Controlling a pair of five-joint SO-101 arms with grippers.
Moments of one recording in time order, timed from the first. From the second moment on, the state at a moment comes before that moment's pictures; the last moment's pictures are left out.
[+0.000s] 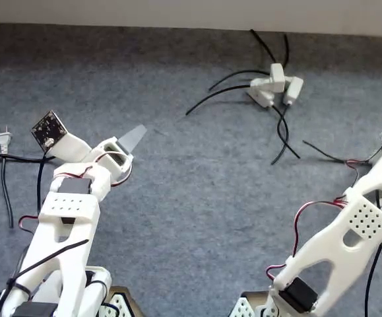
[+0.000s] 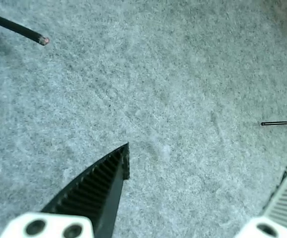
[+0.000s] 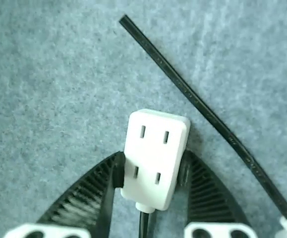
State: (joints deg) left arm -4.4 -34.4 61.7 30.9 48.8; right arm 38.9 65.6 -69.1 75.1 -43.2
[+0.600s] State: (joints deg) left arm -5.0 -34.4 61.7 30.2 48.7; right arm 22.3 62.7 -94.1 98.7 -38.0
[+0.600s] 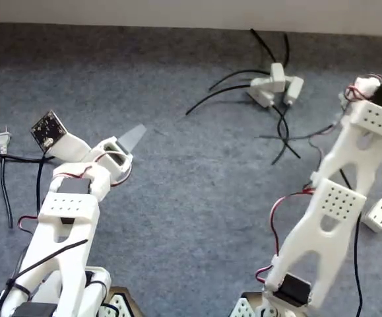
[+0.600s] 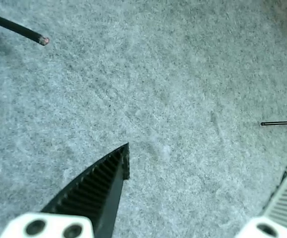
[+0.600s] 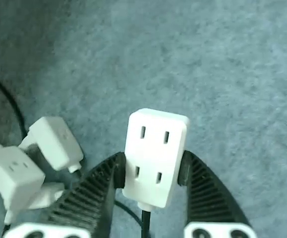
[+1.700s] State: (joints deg) left arm -22.7 -34.4 59.7 19.4 48.8; right arm -30.9 62.6 -90.4 98.9 -55.2
